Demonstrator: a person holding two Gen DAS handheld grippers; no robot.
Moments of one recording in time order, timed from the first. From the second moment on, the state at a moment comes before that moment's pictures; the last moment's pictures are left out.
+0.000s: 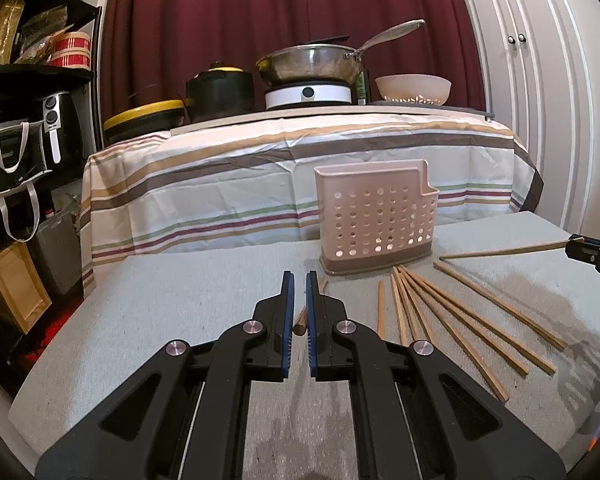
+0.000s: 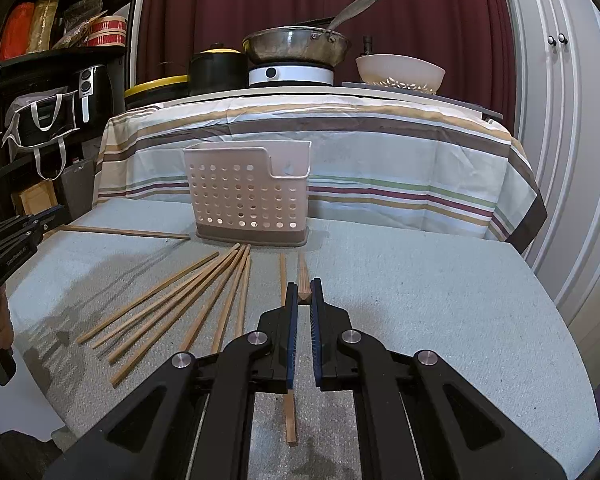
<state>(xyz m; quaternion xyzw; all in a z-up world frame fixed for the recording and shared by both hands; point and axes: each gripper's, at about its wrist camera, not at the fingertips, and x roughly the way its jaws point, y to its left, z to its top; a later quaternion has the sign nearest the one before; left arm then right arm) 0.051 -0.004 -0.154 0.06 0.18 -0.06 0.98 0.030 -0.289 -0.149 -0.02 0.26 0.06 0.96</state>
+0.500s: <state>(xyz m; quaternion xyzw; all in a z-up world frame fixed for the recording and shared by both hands) 0.084 -0.013 -0.118 0.07 0.12 -0.07 0.99 0.046 -0.290 -0.137 -0.02 0.25 0.06 0.97</state>
